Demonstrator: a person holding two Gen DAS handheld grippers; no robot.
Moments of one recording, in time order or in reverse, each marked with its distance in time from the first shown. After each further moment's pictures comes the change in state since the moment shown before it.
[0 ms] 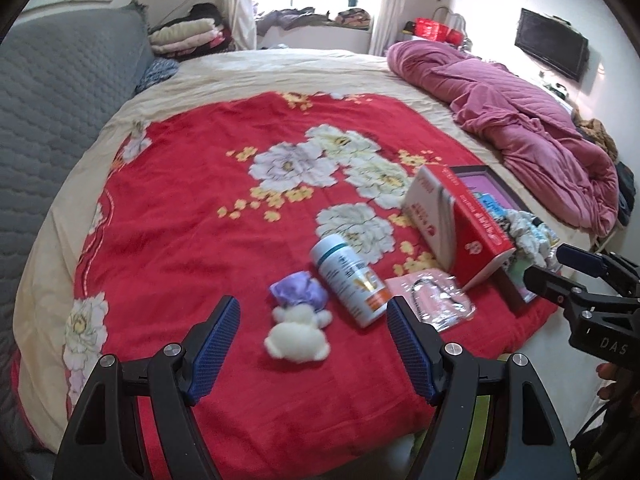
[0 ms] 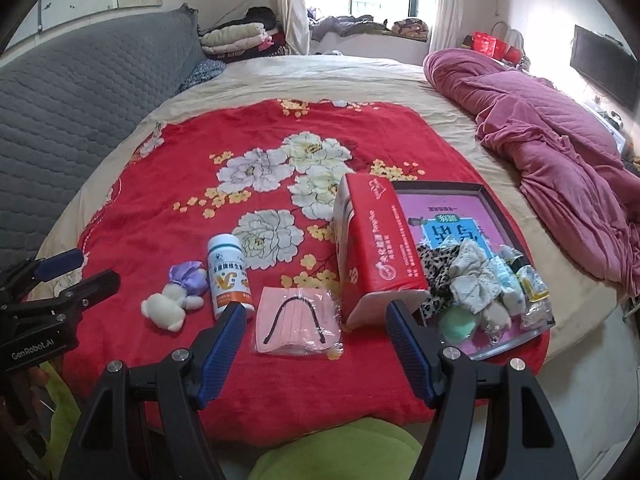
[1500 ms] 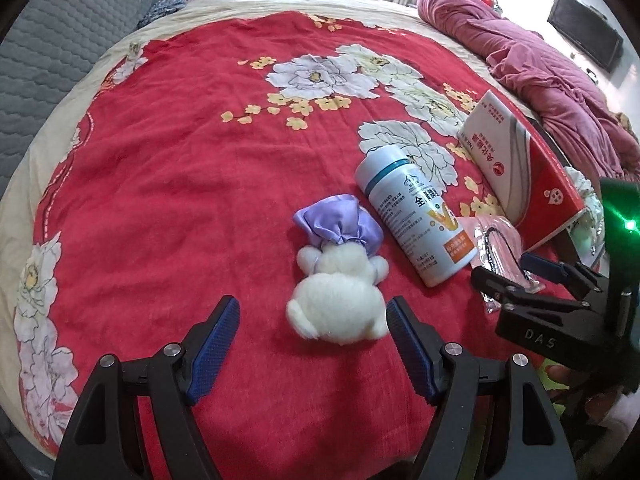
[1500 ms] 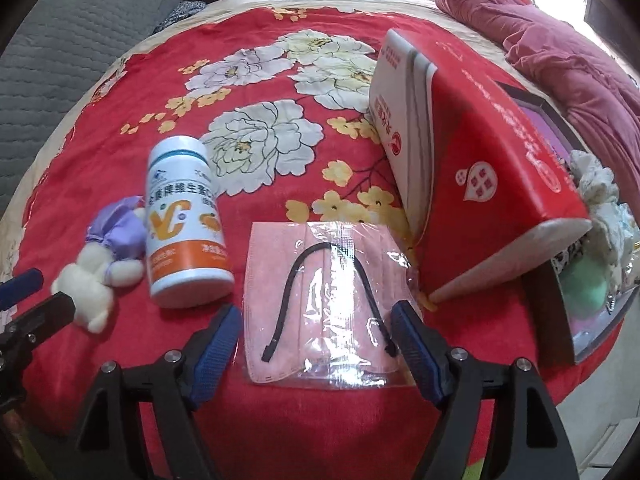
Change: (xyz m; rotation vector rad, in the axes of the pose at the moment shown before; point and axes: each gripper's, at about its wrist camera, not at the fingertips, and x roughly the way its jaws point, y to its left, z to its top) left arm 0.105 0.029 -0.032 -0.056 0.198 0.010; right arm 0.161 0.027 -0.036 0.046 0.222 -0.013
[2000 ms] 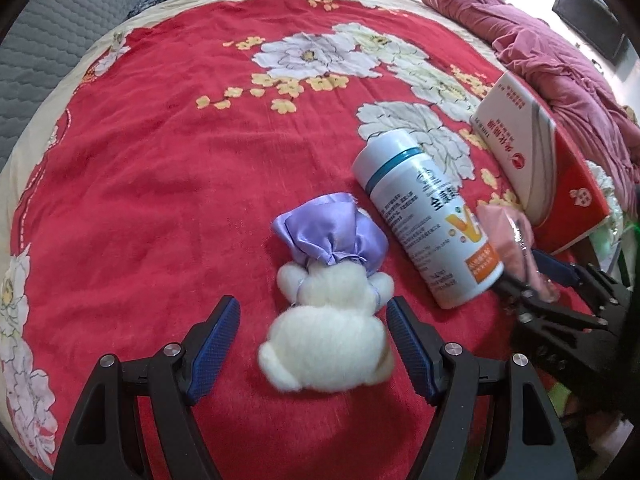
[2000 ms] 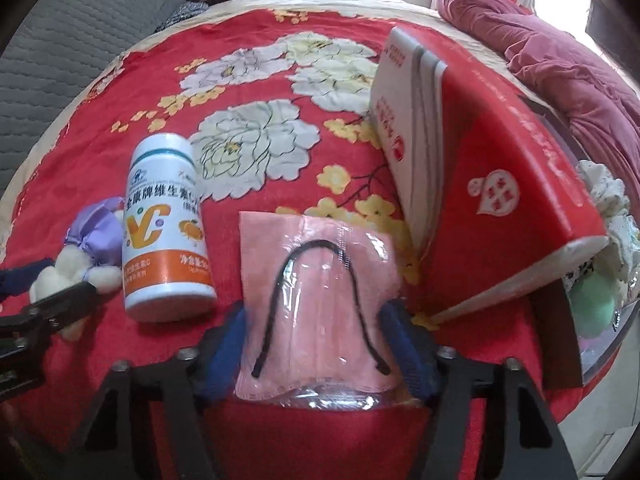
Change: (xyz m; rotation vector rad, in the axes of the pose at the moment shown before) left arm 0.042 -0.010 0.013 0.009 0.053 0.016; right arm 0.011 -0.002 0.003 -0.019 -0.040 -0.018
